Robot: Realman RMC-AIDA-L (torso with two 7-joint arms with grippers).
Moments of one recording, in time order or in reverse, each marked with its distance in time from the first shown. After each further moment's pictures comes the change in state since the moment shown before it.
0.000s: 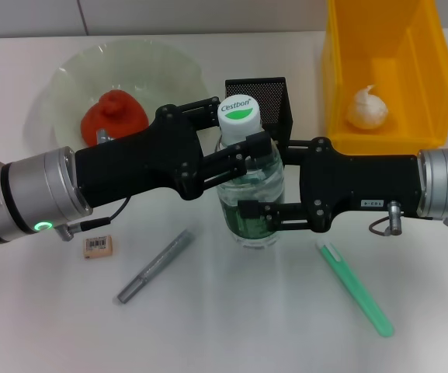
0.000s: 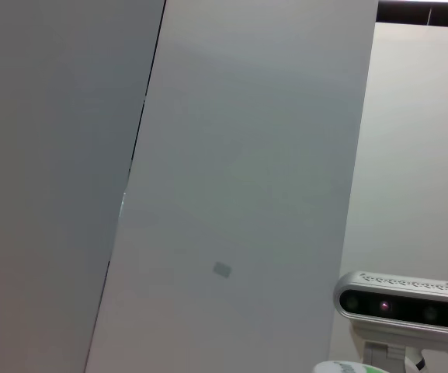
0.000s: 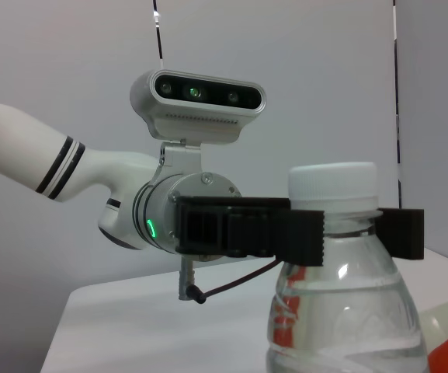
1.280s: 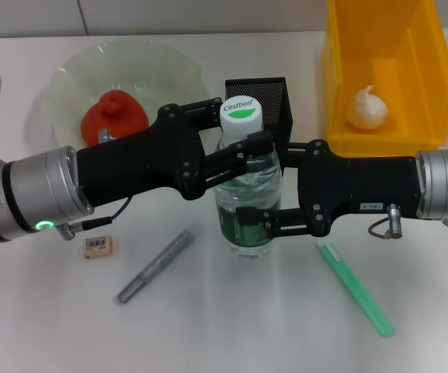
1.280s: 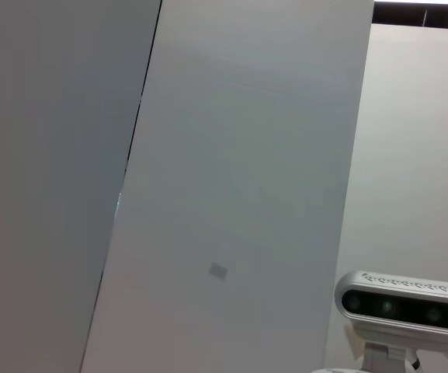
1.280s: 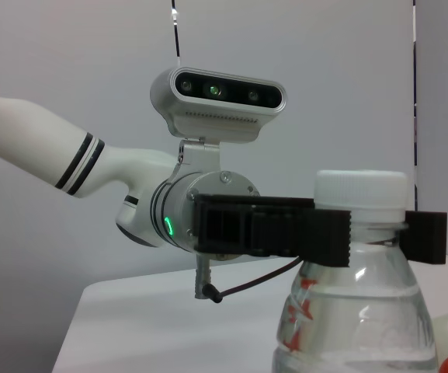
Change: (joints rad) left arm -0.004 0.000 0.001 0.000 0.000 0.002 -0.002; right arm 0.003 -0.001 -0.015 -0.008 0.003 -0.016 -0.009
